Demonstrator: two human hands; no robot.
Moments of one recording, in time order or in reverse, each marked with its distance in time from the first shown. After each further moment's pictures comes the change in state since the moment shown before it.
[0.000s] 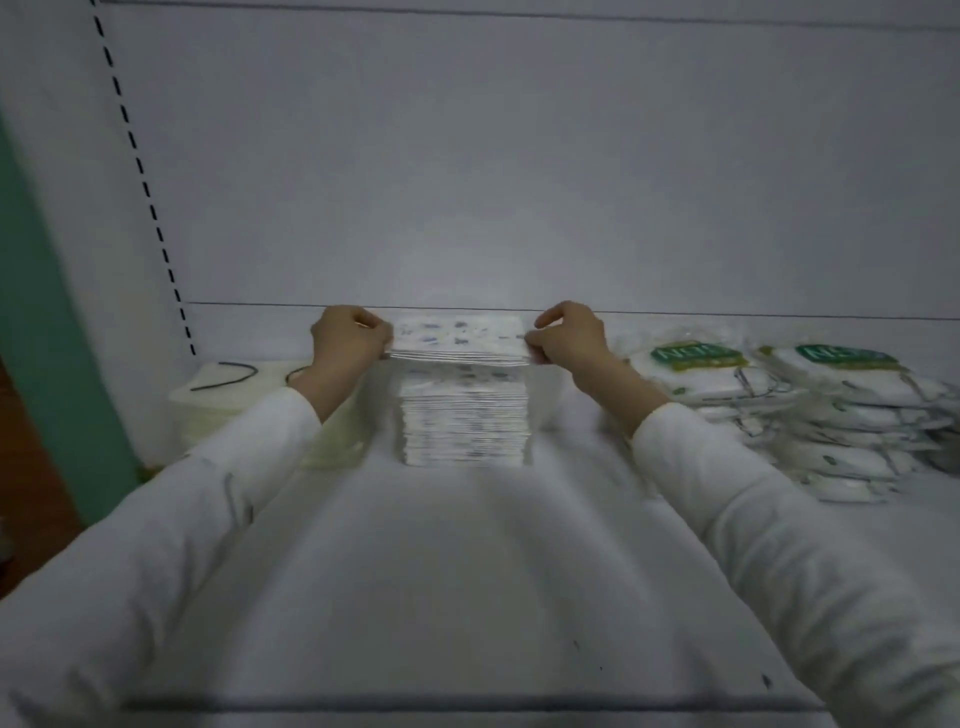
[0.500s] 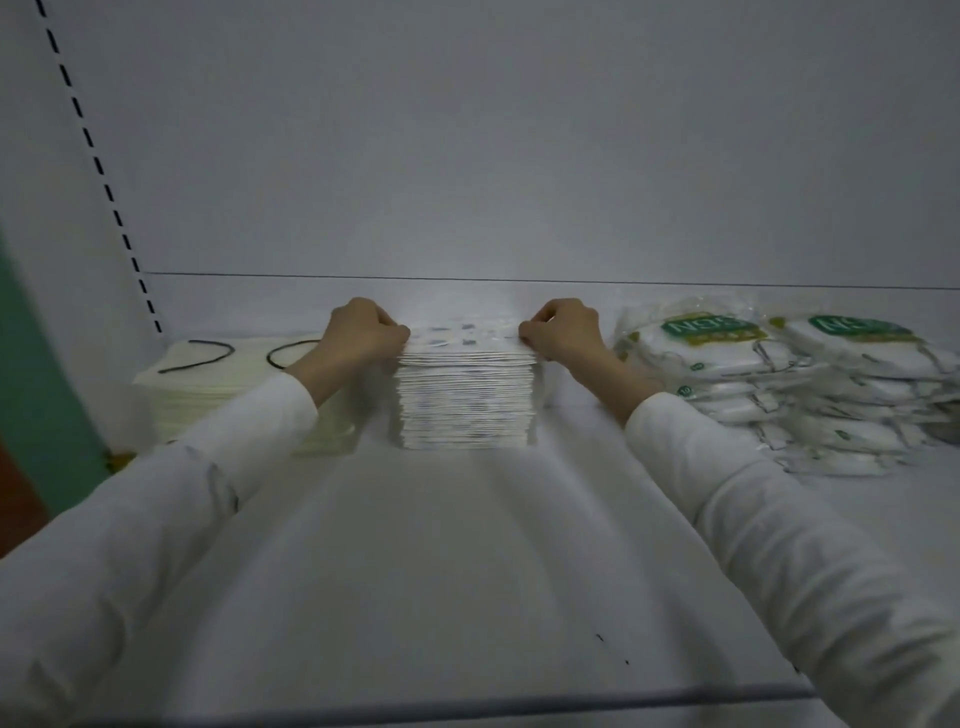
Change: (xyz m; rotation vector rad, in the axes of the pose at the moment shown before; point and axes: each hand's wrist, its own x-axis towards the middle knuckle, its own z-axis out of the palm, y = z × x) left_hand 0.016 -0.018 0.019 0.297 -0.290 -0.010; right_hand 0.013 0.022 0.026 -0.279 0.006 -0.001
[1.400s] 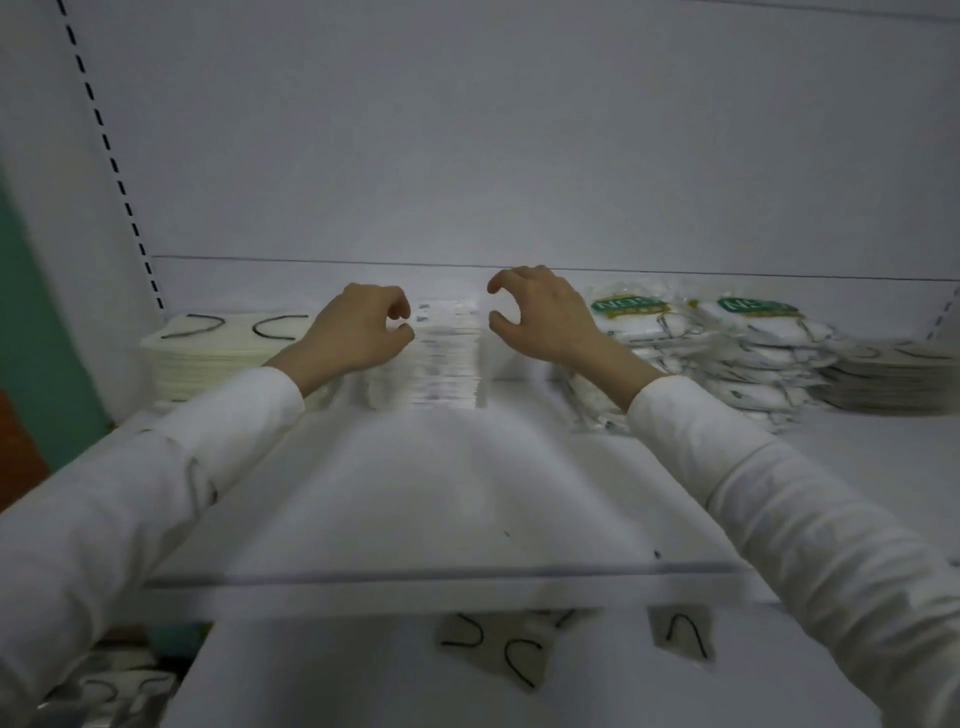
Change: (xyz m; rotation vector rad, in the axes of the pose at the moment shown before) left_hand -0.096 0.035 -0.003 0.351 0.037 0.474; right_hand -0.077 0.010 -0.076 -0.530 0.049 -0.713
